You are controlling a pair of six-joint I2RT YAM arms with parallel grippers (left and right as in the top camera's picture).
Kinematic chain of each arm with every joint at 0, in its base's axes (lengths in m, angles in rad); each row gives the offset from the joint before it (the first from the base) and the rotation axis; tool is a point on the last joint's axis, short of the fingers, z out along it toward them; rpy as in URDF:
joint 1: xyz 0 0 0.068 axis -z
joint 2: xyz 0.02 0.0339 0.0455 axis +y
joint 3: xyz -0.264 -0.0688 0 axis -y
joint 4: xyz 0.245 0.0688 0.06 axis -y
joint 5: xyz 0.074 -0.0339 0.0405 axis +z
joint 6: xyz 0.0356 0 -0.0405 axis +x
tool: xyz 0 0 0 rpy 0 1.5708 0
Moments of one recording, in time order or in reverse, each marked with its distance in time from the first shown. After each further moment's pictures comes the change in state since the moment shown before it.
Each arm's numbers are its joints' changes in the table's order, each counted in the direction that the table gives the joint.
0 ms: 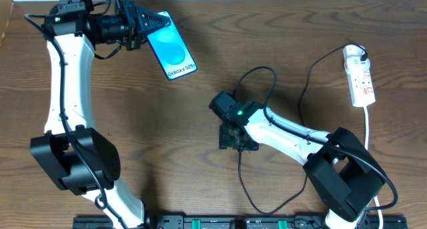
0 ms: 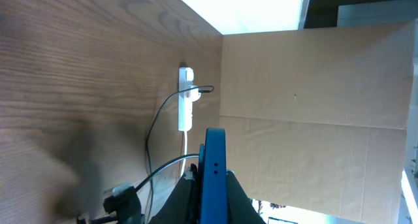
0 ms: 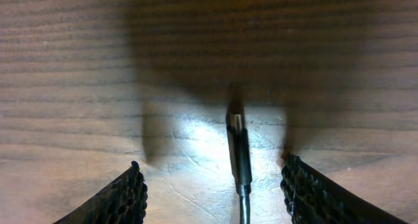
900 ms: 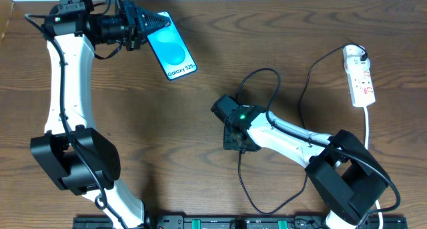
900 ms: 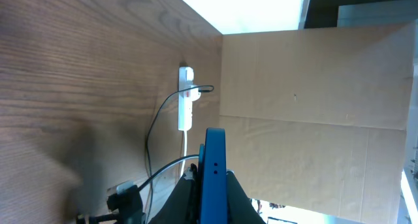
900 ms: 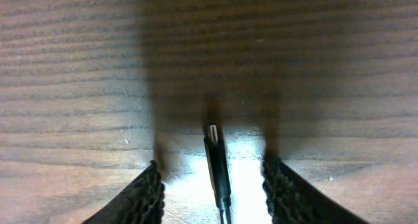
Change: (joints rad) left arm 0.000 0.000 0.000 -0.003 0.000 0.000; right arm -0.005 -0.021 -0.057 0.056 -0.043 0.018
